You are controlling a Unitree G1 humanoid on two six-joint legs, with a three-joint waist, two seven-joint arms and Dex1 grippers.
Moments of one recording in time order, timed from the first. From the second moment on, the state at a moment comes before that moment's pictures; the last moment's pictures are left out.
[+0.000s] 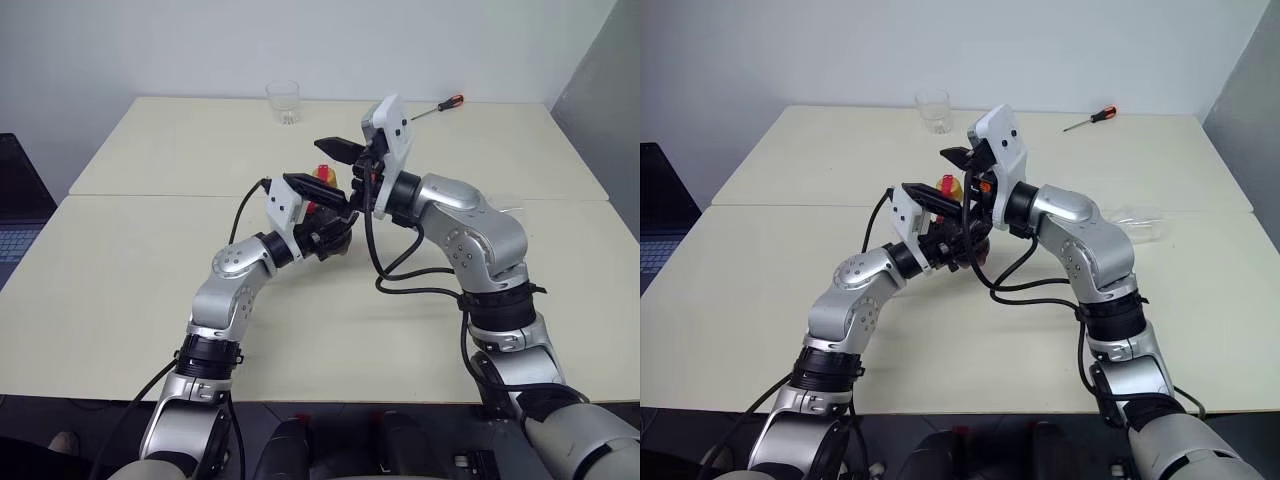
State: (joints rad) left arm -0.55 0.27 -0.05 0.08 -0.35 0.28 -0.71; right arm -0.88 -0.17 0.10 -0.07 0.42 0.68 0.64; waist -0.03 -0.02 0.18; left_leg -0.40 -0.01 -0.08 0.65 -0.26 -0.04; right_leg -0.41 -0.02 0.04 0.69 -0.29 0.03
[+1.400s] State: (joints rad) left arm -0.45 0.35 -0.05 -0.15 -0.46 0.46 -0.76; right arm -0.88 -0.24 0.15 0.04 0.46 0.49 0.95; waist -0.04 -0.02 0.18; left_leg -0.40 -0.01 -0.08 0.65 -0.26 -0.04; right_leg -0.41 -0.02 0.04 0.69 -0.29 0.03
